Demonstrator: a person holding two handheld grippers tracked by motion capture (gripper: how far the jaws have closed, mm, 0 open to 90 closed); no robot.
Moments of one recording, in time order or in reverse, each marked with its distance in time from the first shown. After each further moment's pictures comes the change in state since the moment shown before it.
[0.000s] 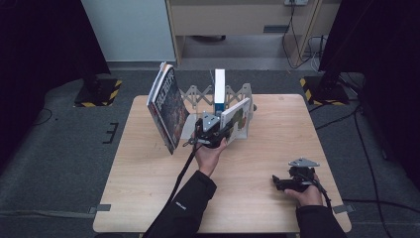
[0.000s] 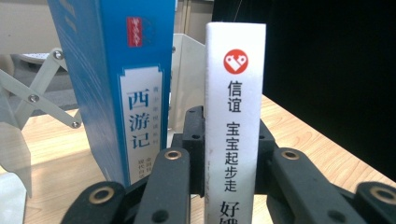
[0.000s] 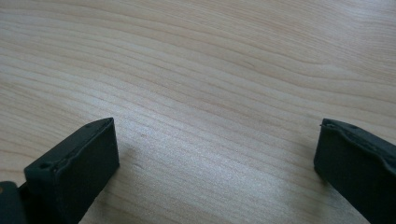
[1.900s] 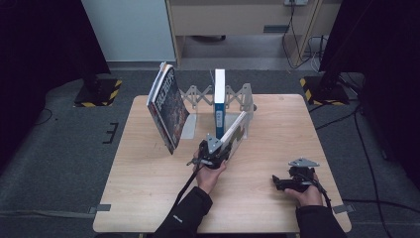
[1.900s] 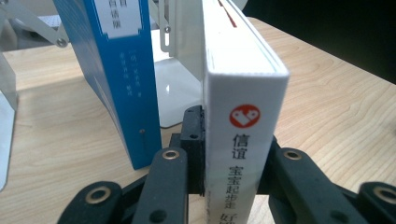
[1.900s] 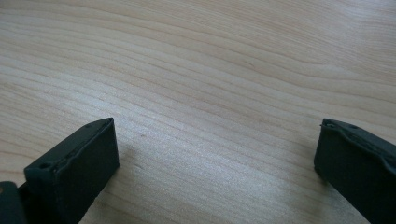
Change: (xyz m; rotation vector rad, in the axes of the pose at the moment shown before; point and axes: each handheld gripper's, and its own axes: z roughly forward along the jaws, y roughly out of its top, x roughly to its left) left arm -0.004 -0.077 0.002 0.151 0.031 0.059; right arm 0.000 0.000 0.000 0.000 -0.003 0.002
